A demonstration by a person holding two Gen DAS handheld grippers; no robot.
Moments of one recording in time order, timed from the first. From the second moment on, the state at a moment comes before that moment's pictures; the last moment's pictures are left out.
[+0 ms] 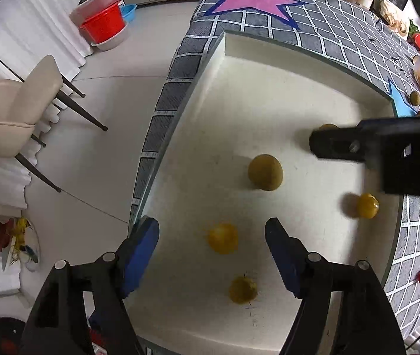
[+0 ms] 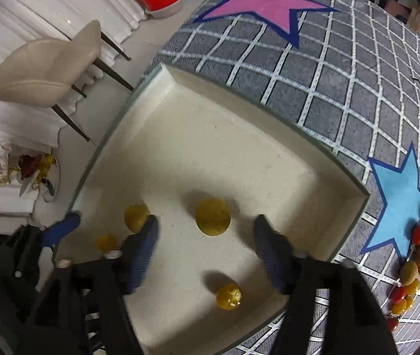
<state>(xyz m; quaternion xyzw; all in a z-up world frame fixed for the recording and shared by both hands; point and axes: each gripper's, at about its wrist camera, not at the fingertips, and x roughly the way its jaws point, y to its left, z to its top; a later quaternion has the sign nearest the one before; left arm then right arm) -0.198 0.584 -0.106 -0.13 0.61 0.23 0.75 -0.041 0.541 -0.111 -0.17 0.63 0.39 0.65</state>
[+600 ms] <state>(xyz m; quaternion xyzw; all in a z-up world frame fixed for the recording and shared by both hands) -0.153 0.500 -0.062 -0.06 0.60 0.14 0.79 -0.014 0.362 -0.072 -0.08 0.64 0.25 0.72</state>
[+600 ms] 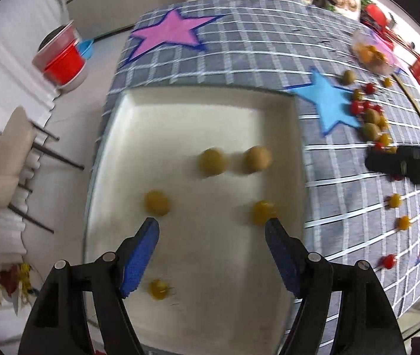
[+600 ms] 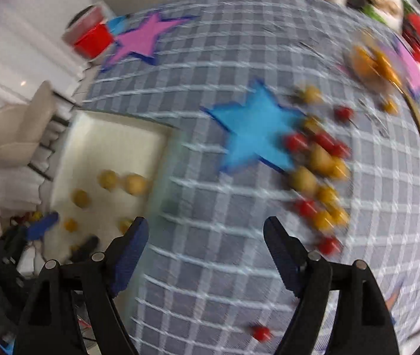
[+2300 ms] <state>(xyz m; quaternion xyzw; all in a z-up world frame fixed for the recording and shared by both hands) 0.029 0.373 -0.120 -0.03 0.63 0.04 0.78 -0.047 0.229 -0.150 -0.08 0.66 0.18 0.72</state>
